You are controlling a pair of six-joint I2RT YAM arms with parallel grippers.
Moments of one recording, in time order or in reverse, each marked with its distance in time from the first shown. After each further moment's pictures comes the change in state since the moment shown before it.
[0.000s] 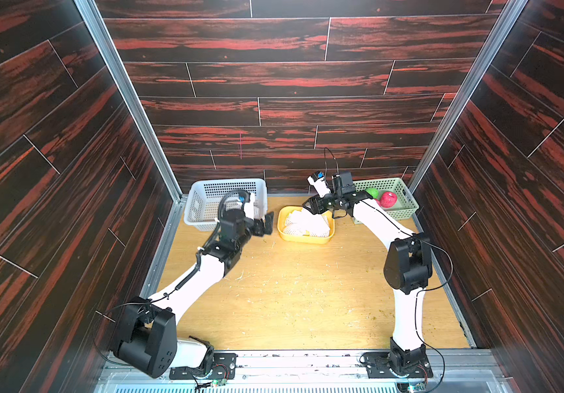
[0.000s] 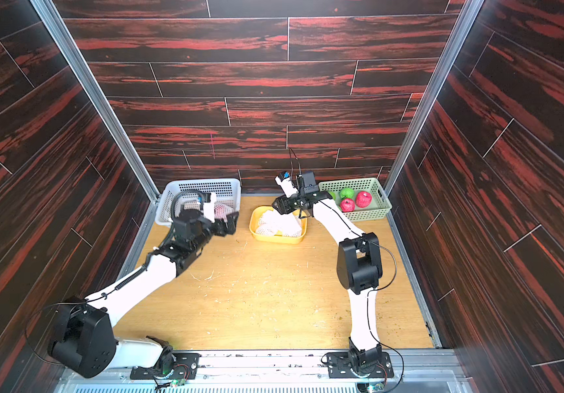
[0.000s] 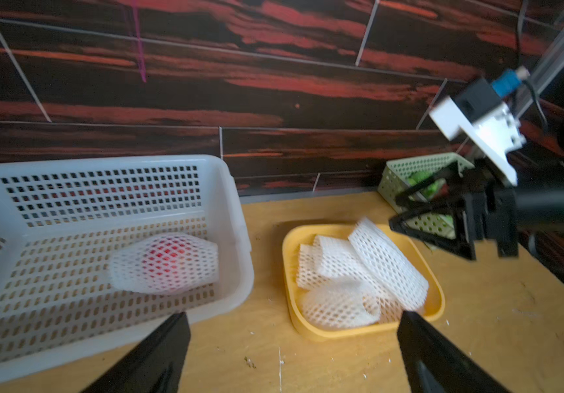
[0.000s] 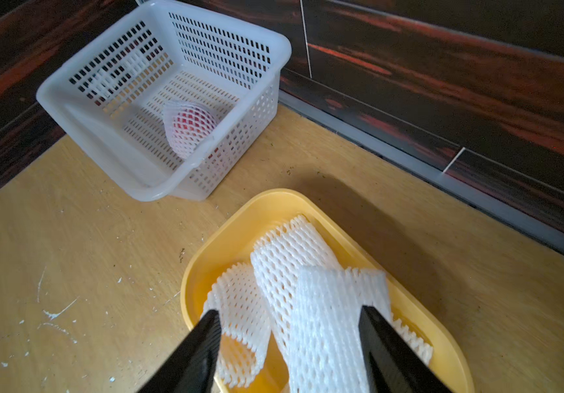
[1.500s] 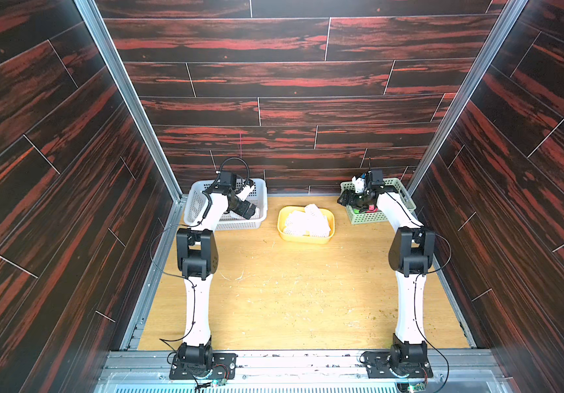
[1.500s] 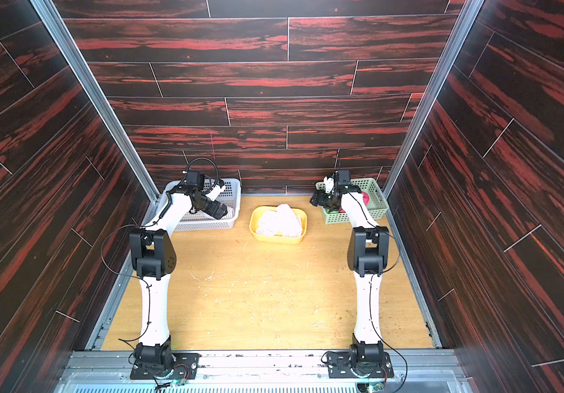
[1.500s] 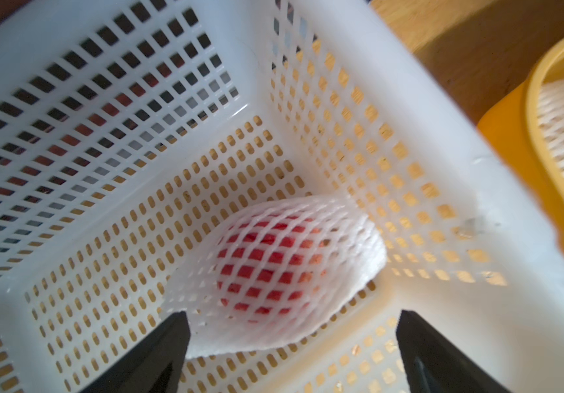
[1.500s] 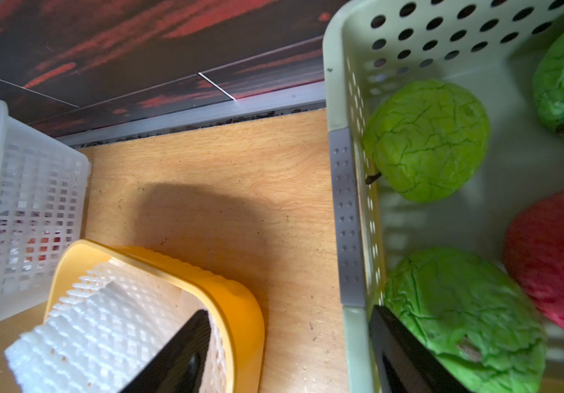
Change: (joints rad) left arm 0.267 0.954 1.130 -0.920 0.243 0.695; right arm -0.282 0.288 0.326 -0.253 0.018 0.298
